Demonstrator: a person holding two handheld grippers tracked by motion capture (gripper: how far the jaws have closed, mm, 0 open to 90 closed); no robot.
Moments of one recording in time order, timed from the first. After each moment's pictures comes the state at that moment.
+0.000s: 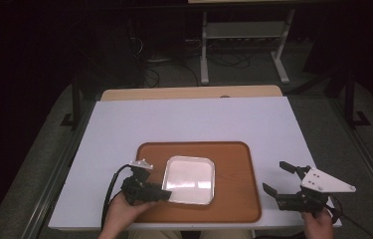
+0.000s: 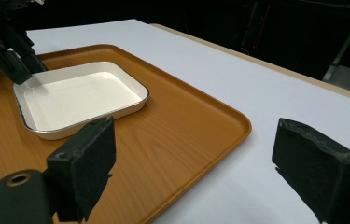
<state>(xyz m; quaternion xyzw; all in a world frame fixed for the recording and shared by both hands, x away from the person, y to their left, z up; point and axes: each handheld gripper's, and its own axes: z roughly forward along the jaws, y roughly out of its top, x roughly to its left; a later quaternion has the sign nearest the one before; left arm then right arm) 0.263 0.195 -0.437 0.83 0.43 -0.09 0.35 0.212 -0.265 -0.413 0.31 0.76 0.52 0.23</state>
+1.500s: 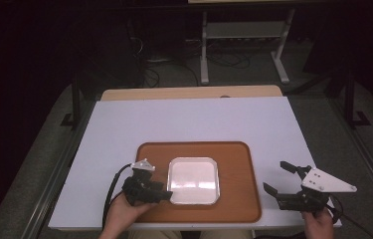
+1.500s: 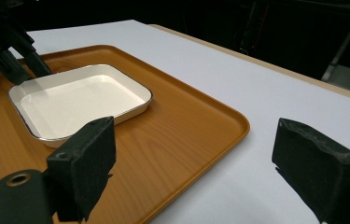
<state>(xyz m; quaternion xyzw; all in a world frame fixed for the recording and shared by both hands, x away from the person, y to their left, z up) 0.261 0.193 -0.434 0.84 0.40 -0.05 0.36 0.212 -0.267 -0.413 0.31 0.76 0.52 0.23</state>
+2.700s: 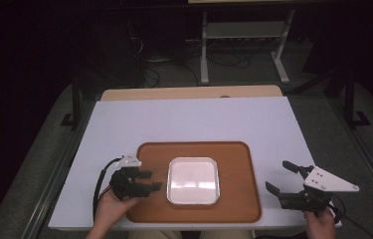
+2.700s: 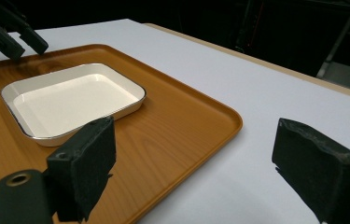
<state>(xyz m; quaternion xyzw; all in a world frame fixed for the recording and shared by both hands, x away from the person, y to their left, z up) 0.265 0.223 -0.419 0.84 0.37 0.03 0.40 0.213 -0.272 -0.414 0.32 0.76 0.52 0.24</state>
